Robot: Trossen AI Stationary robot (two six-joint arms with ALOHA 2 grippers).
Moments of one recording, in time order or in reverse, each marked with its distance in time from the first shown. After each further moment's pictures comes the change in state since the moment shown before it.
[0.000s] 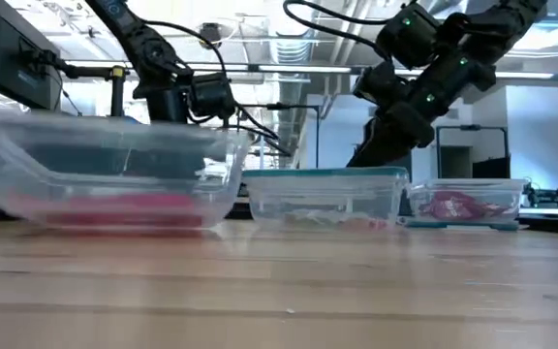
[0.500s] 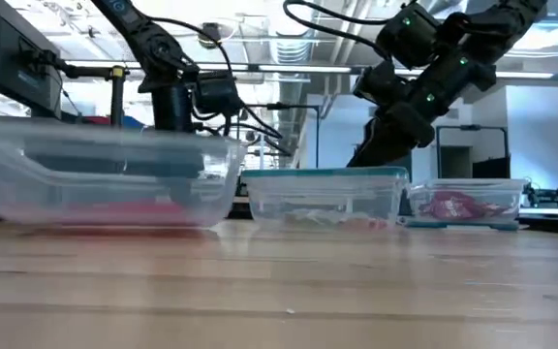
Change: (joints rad) left arm -0.016 0.004 0.086 -0.115 -0.067 0.004; right arm 0.000 -0.002 0.000 -0.010 0.002 0.002
